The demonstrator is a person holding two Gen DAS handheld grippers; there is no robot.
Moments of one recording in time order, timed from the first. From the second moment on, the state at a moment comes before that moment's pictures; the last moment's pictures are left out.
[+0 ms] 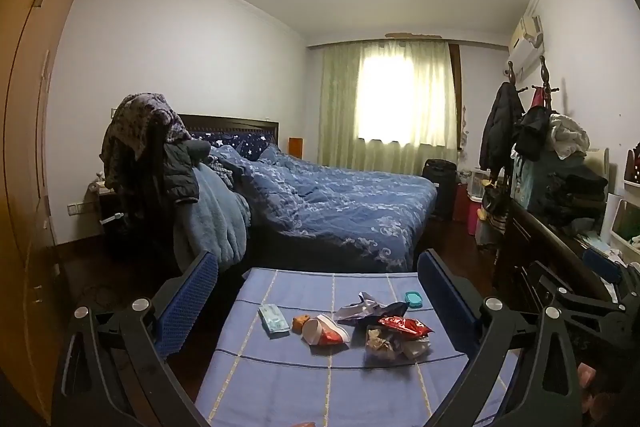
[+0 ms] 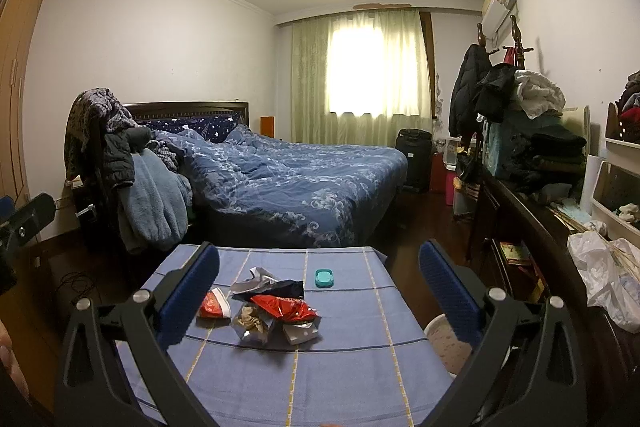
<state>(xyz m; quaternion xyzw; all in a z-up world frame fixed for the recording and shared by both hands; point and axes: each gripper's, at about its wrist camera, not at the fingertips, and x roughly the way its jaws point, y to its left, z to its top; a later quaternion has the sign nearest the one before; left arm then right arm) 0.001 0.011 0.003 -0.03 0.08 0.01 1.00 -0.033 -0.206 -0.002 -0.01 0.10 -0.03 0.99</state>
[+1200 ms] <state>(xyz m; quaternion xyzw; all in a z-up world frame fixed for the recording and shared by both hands) 0.006 0.011 0.001 -0.03 0.09 0.00 1.00 -0.031 -0.210 -0.006 -0.01 0.10 -0.03 0.99</state>
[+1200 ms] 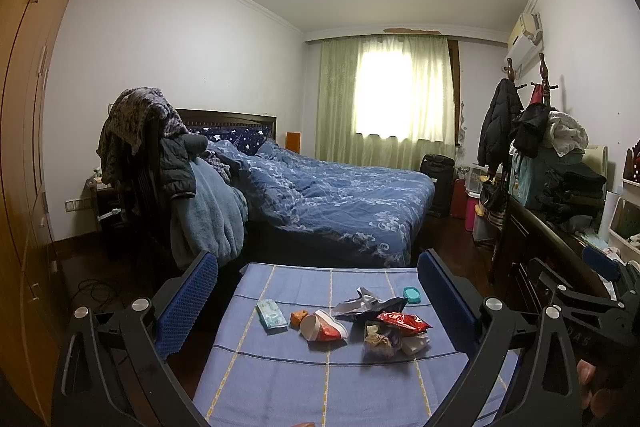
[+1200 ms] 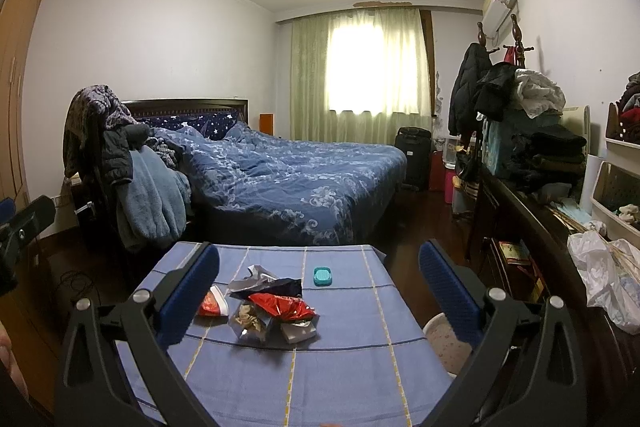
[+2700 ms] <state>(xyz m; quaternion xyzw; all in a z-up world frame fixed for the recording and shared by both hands) 0.031 0.019 -0.029 -0.04 0.14 0.03 0.99 -0.005 -0.208 -0.029 -0.01 0.15 -0.03 0.99</state>
